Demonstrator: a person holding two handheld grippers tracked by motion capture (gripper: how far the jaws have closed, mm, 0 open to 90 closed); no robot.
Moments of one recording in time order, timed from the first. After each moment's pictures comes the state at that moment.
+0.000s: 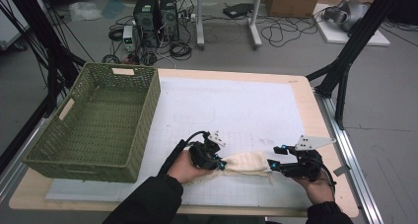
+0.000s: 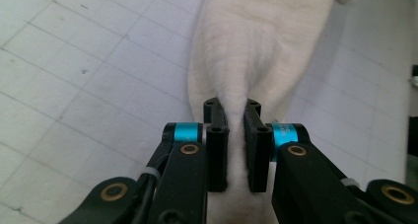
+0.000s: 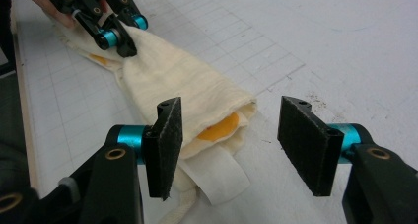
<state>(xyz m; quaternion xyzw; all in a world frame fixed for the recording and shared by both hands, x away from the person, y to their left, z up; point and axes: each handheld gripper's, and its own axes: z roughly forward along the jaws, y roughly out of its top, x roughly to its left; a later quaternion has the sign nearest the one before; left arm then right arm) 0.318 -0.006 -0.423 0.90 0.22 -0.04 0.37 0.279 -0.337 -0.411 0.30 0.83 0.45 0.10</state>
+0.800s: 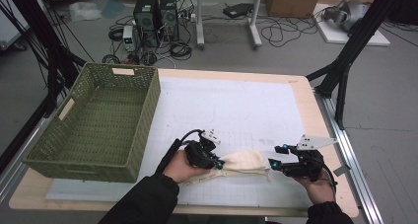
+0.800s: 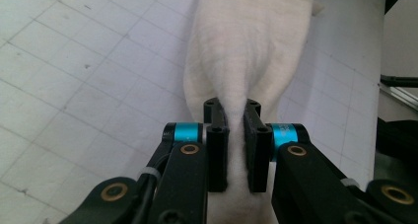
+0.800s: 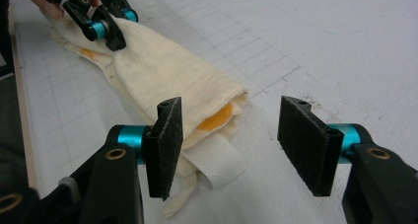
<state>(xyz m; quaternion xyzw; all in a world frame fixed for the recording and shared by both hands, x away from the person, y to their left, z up) 0.316 0.001 -0.421 0.90 0.22 -0.04 0.37 0.278 -0.338 -0.409 0.30 0.83 0.46 0.11</state>
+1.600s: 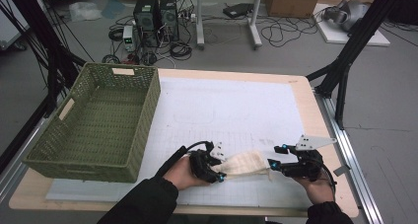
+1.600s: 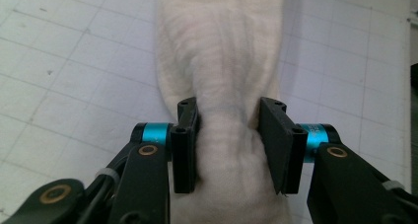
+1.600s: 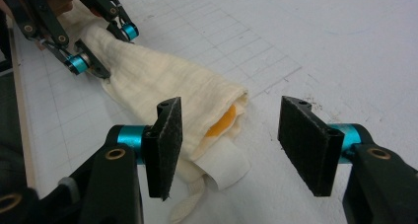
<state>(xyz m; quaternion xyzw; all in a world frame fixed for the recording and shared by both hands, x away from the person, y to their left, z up) 0.290 -0.011 -0.432 0.93 0.13 0.04 0.34 0.278 -0.335 -0.408 0.29 0.84 0.45 0.11</state>
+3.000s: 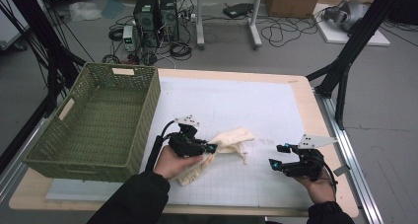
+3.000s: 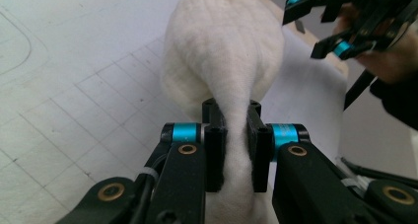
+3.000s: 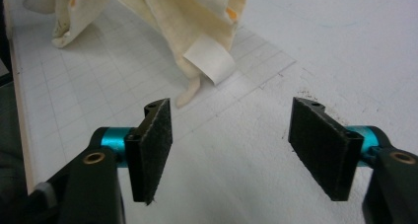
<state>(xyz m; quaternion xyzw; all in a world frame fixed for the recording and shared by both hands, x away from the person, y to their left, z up) 0.324 0.046 -0.393 0.80 0.33 -0.06 0.50 0.281 -0.342 -0.413 0.31 0.83 0.46 0.10</state>
